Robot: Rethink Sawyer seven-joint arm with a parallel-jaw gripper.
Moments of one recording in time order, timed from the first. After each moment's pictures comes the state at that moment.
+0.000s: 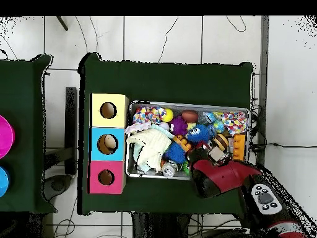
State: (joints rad) arm -0.65 -0.47 0.16 1.74 -1.02 -0.22 1.35
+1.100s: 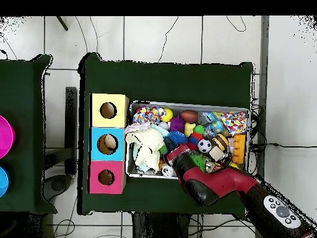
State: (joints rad) arm -1.10 -0.37 0.73 1.99 -1.11 -0.23 1.35
